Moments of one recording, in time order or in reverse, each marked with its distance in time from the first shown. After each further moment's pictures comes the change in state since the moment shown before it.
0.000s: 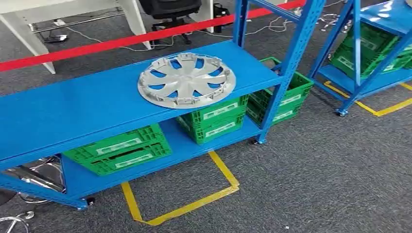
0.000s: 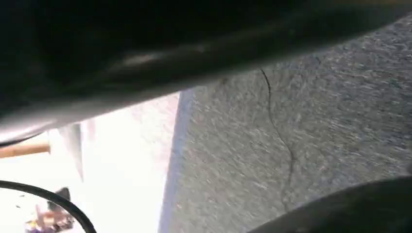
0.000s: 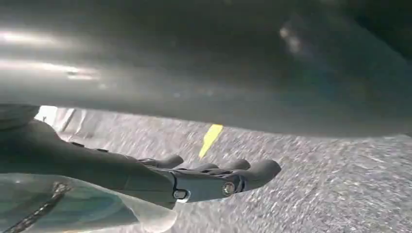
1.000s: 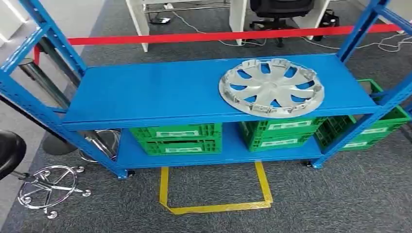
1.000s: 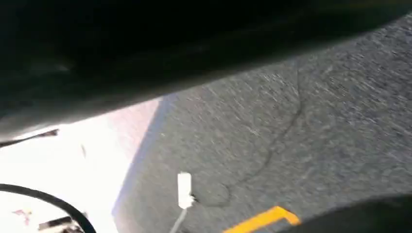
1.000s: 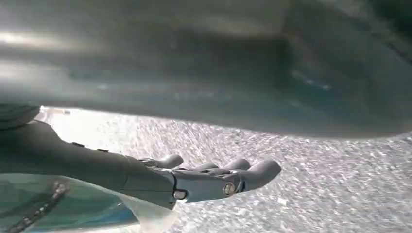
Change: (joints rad) left arm 0.001 0.002 0.010 0.000 -0.006 0.011 0.006; right arm -0.003 -0.002 0.008 0.002 0.013 0.000 0.003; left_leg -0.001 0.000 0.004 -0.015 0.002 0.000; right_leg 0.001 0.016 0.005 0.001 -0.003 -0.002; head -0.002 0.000
